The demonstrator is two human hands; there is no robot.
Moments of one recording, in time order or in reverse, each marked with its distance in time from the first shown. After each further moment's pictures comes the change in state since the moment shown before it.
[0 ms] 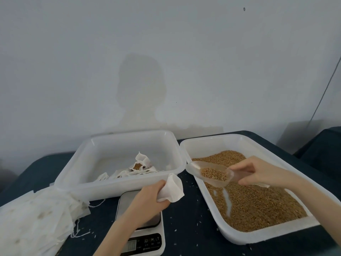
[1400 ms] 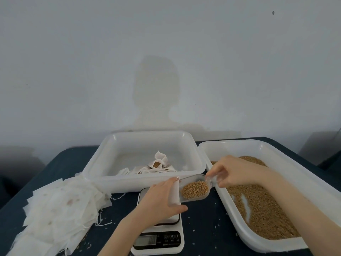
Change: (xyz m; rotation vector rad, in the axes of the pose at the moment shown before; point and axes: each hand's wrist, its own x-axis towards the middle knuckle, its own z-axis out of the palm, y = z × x) left_hand -0.025 0.011 -0.031 0.148 -0.041 -0.066; right_hand 0.055 -0.099 0.060 -0.446 -0.155 0.014
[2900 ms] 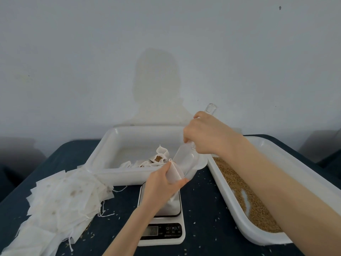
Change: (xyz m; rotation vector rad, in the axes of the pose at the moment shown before) left_hand 0.016 -0.009 0.013 -0.291 0.384 -0.122; right_hand 0.017 -0.122 -0.037 -0.982 0.335 -0.190
